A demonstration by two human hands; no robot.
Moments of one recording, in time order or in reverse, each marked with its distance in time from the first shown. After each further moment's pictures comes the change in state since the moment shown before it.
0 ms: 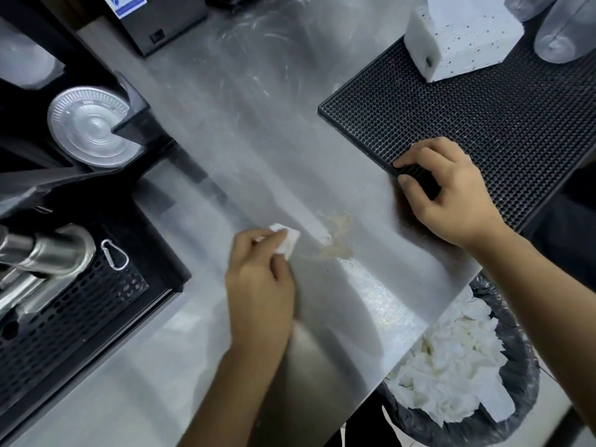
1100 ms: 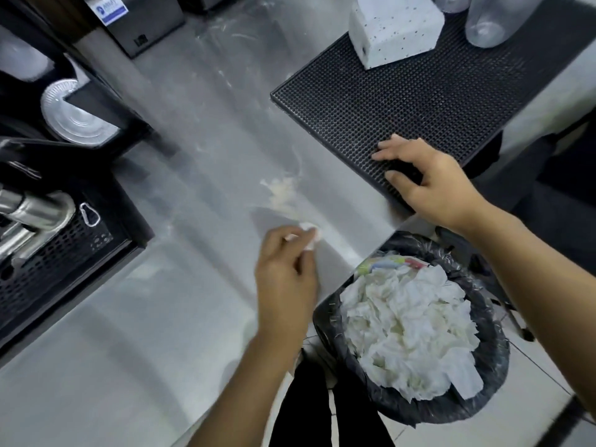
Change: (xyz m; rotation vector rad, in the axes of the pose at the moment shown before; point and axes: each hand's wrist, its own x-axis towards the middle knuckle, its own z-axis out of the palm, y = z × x) left_hand -0.080 0.070 0.055 -0.164 -0.015 0.072; right_hand -0.050 0.037 -0.059 0.271 -0.179 0.121
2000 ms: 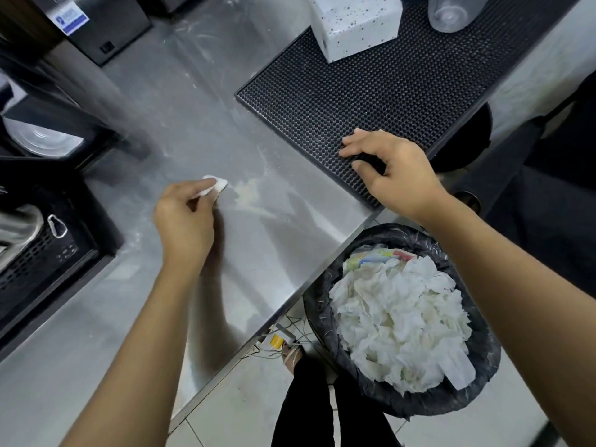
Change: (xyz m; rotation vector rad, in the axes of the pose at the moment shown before) left_hand 0.097 -0.043 -0.033 0.124 0.103 -0.165; right_hand 0.006 0.018 0.002 0.027 0.069 -0.061
